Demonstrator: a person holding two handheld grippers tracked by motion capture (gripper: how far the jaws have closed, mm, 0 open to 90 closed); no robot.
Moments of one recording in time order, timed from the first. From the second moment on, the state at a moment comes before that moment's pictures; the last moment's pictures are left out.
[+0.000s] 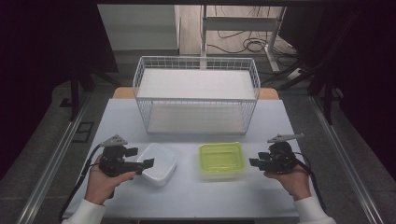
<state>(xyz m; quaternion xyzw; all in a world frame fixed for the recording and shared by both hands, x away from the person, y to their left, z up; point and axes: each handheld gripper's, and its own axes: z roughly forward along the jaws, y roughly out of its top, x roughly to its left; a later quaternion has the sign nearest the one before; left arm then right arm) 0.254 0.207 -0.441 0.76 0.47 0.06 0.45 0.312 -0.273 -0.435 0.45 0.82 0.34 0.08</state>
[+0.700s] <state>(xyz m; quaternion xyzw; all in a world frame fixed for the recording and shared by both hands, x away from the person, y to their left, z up) 0.247 0.167 -0.433 0.75 0.49 0.03 0.44 0.309 -0.280 -0.433 0.45 0.80 0.39 0.05</state>
